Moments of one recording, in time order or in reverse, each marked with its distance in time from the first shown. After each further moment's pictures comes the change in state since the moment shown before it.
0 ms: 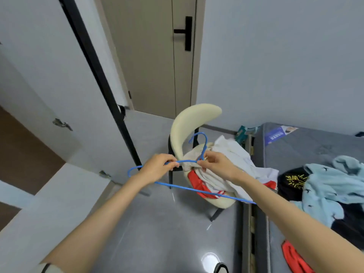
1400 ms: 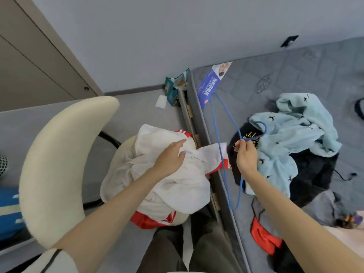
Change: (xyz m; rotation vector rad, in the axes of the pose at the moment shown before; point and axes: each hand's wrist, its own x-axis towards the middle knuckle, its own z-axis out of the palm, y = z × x) left_hand 0.420 0.113 0.306 -0.021 -0.541 0.127; right_hand 0.113 0.351 -0.269 0.188 1.133 0.793
